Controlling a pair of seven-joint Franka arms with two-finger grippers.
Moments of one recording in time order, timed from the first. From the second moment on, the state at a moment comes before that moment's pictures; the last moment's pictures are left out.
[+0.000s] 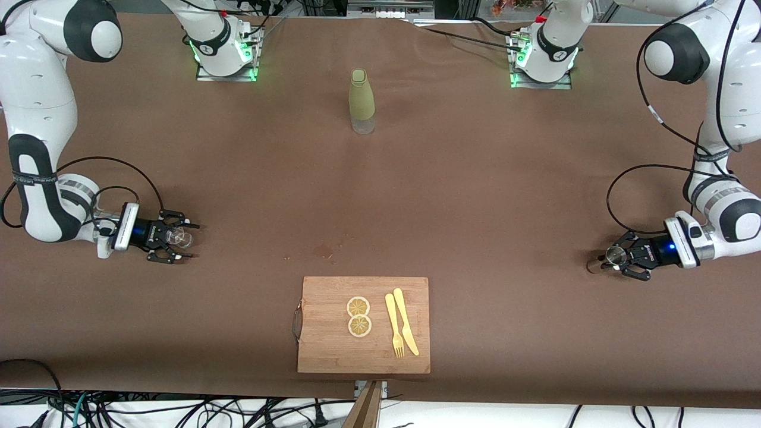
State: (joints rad) left arm 0.37 1.02 0.15 -1.33 -1.23 1.55 2.47; right arm -0.29 0.96 -0.10 -1.57 1.18 1.68 -2.52
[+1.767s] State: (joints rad) left arm -0.72 1.02 0.29 -1.29 -1.82 2.13 2.13; right arm -0.05 0.97 0.13 -1.32 1.04 1.93 -1.98
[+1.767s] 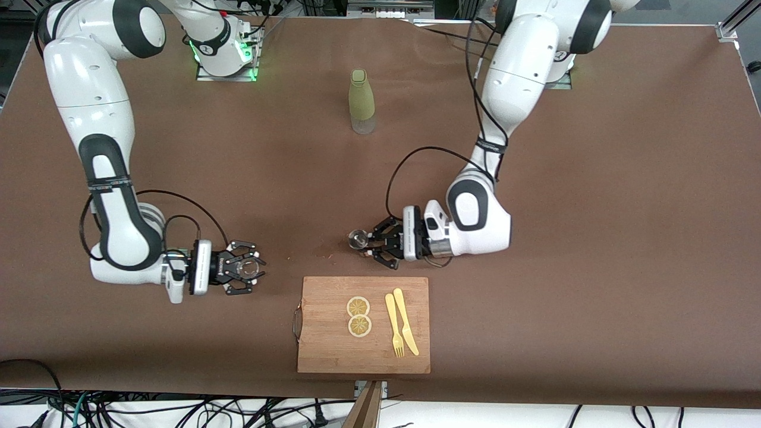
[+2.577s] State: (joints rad) left arm -0.89 1.08 0.41 -1.24 -1.82 2.29 1.84; right arm -0.04 0.97 0.28 -1.30 0.89 1.95 -1.68
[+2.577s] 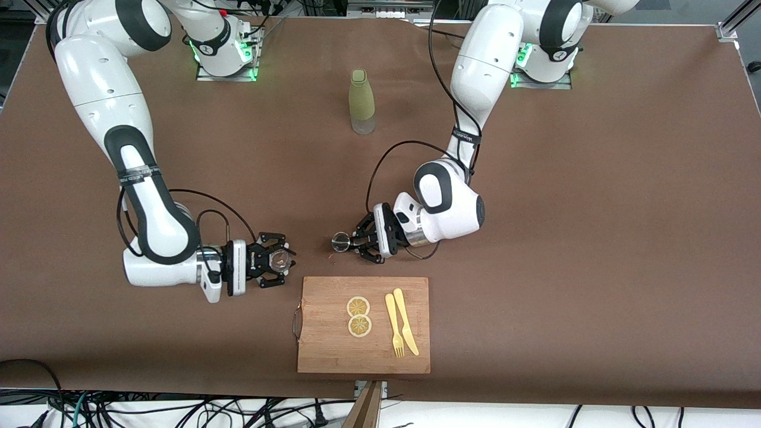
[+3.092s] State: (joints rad) left arm -0.90 1.10 0.43 -1.20 -1.82 2.30 1.81; right arm -0.04 0.97 0.34 -1.28 0.72 1.92 -1.59
